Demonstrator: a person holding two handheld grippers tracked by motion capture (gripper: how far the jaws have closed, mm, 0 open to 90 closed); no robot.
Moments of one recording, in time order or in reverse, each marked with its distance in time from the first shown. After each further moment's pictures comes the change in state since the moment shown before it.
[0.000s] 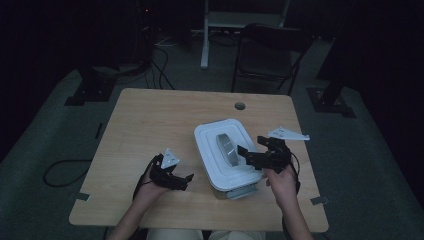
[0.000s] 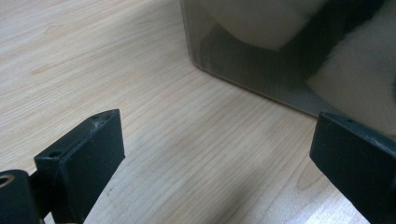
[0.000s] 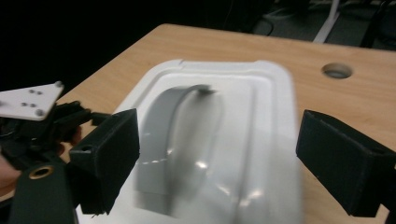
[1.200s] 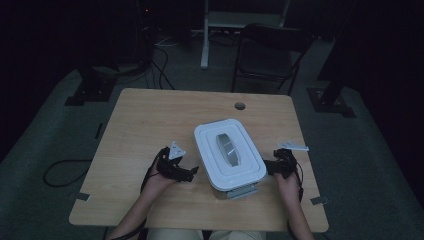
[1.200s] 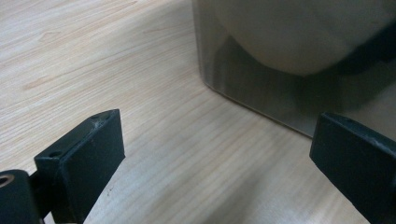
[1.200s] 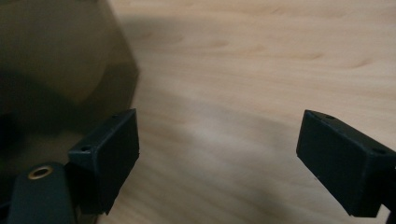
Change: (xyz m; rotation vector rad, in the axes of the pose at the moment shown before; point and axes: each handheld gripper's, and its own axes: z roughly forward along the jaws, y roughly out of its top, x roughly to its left) left arm 0.008 0.015 0.029 0.009 0.016 -0.027; right arm -0.112 -0.095 0.057 0.133 -0.176 0.099
